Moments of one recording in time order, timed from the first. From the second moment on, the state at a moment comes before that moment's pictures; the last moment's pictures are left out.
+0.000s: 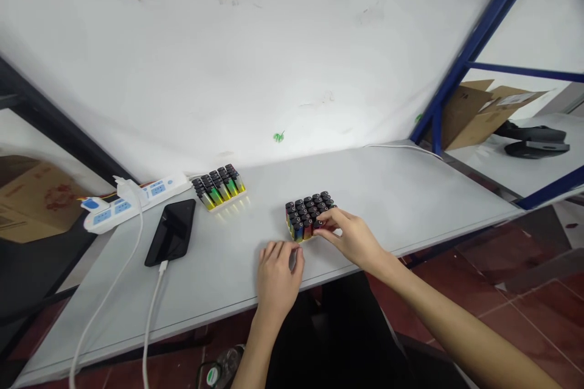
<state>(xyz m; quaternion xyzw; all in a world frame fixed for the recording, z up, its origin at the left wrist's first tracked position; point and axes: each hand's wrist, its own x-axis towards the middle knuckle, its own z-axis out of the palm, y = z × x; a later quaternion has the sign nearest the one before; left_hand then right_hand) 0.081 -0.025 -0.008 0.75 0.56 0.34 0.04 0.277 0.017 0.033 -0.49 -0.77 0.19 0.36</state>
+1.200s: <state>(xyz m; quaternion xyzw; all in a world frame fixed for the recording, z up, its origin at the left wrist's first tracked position) 0.086 -0.024 -0.012 0.77 0.54 0.33 0.02 0.226 0.102 0.058 -0.42 -0.90 -0.03 0.12</state>
